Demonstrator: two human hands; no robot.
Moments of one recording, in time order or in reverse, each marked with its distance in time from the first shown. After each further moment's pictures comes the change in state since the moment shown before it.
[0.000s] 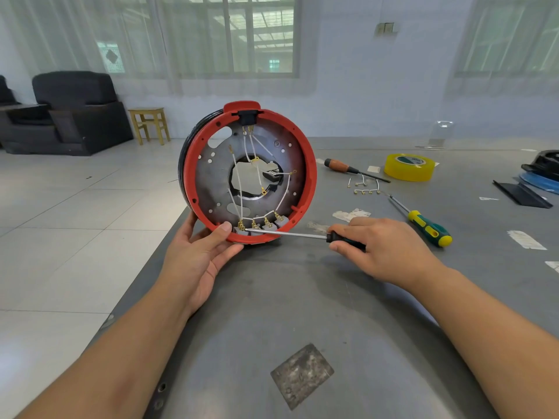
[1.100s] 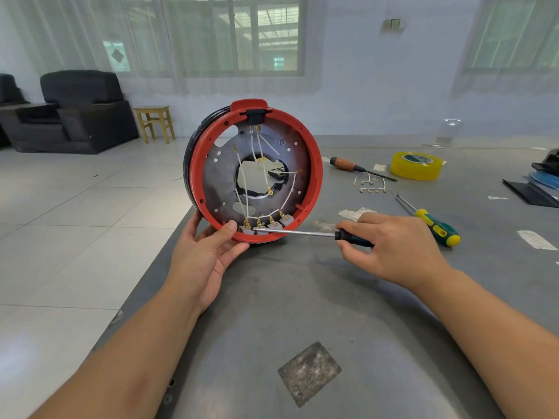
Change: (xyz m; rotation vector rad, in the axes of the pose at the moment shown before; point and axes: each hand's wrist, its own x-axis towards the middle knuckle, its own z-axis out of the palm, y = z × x) left_hand -0.006 0.002 0.005 -0.047 0.059 0.015; right_hand -0.004 -0.014 -0.006 -0.086 0.239 -0.016
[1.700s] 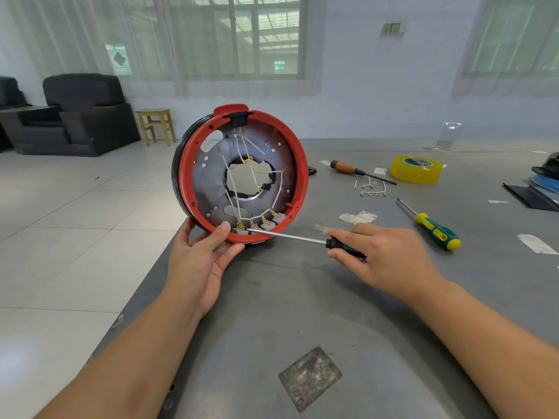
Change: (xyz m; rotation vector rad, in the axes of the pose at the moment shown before) left_hand -0.007 0.004 0.006 -0.049 0.097 0.036; right_hand -0.005 -0.006 0.013 0.042 0.082 -0.048
